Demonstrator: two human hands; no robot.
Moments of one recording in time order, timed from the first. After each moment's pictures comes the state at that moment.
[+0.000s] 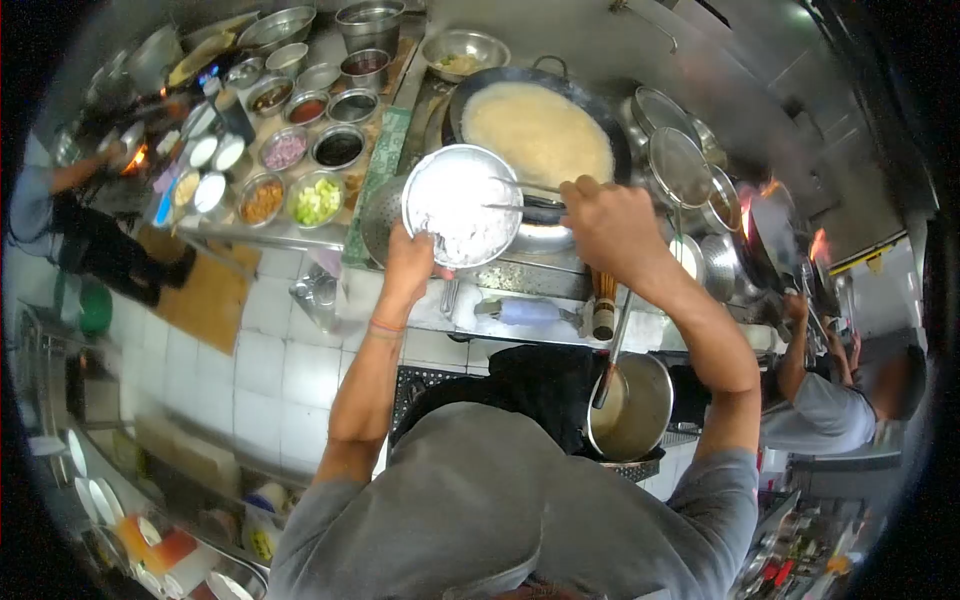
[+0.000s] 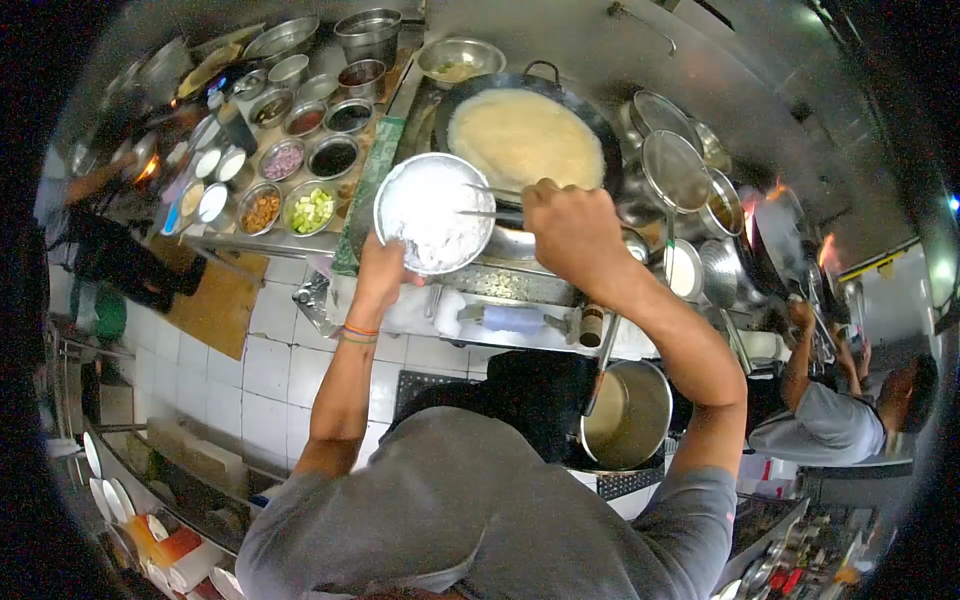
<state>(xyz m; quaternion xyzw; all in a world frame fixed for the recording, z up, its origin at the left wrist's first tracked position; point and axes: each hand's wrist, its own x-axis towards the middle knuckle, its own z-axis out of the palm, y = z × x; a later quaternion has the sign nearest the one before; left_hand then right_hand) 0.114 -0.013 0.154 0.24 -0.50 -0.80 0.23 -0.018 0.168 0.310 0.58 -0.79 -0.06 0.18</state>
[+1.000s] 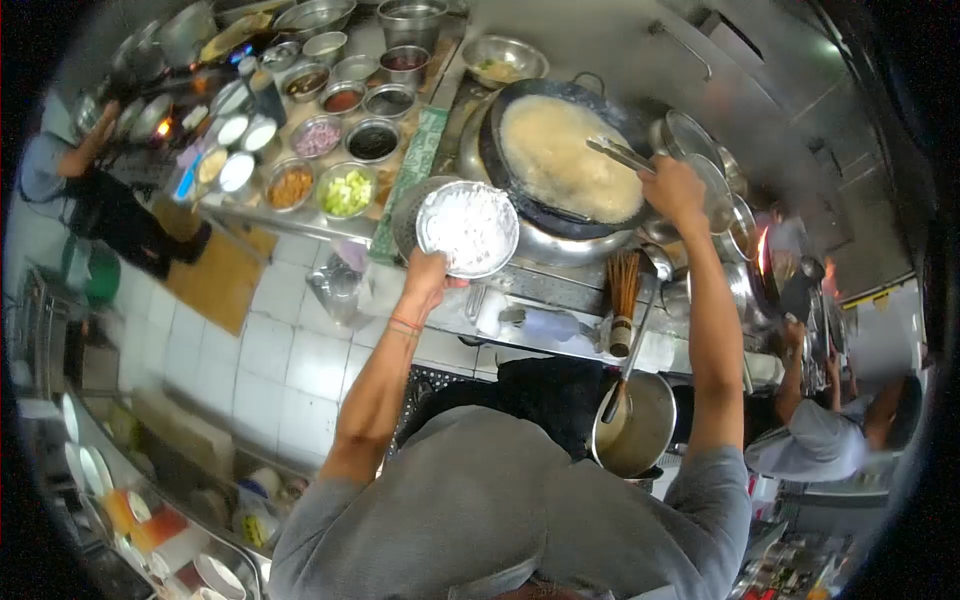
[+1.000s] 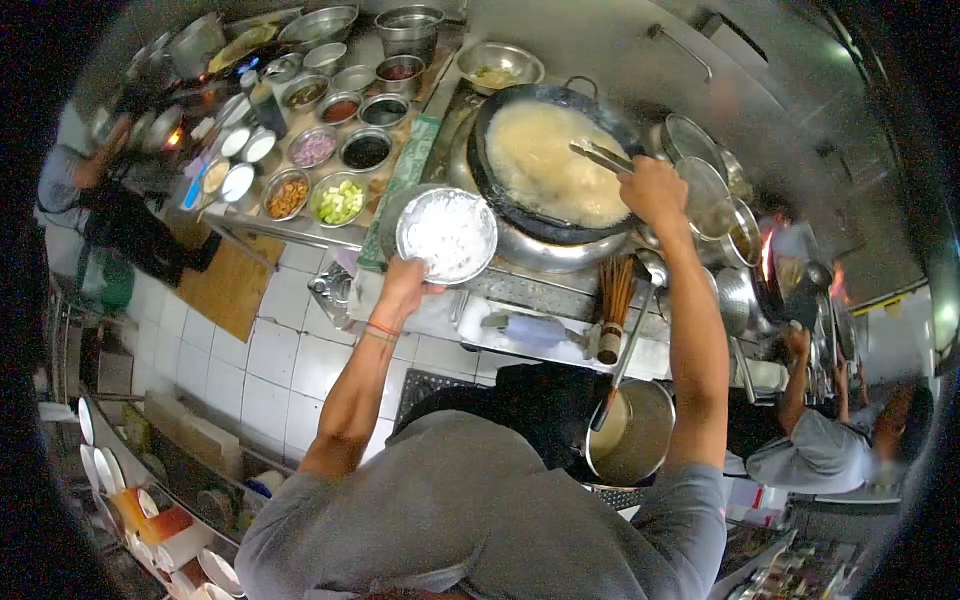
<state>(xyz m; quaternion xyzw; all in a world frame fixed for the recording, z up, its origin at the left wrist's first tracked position) 0.128 -0.030 0.092 0.33 -0.40 -0.83 0.20 -0.127 0.148 0.301 0.31 -0.95 -0.04 0.10</state>
